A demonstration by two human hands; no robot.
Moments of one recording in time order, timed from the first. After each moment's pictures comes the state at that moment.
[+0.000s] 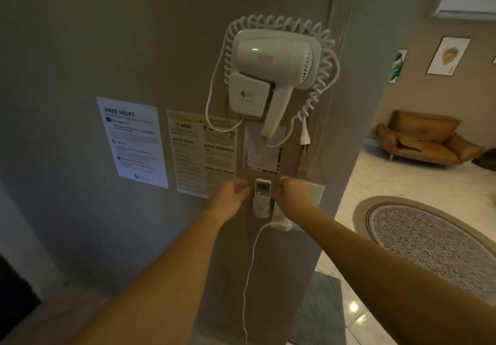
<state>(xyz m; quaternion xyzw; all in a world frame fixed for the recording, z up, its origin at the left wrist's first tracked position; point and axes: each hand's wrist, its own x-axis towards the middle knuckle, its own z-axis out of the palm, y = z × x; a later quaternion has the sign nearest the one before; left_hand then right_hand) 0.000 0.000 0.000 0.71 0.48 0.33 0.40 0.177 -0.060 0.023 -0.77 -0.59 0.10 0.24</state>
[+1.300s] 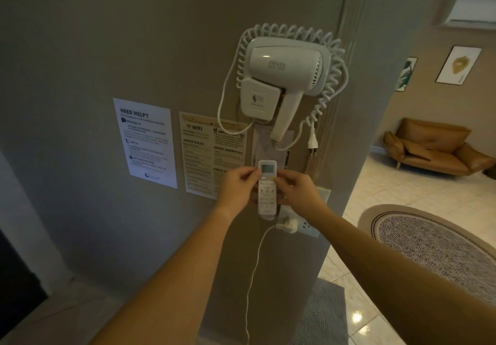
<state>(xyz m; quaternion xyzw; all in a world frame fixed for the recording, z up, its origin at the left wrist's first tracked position) 0.001 -0.029 0.041 0.62 0.39 0.47 0.49 0.161 -0.090 0.060 -0.60 -0.56 0.31 0.48</state>
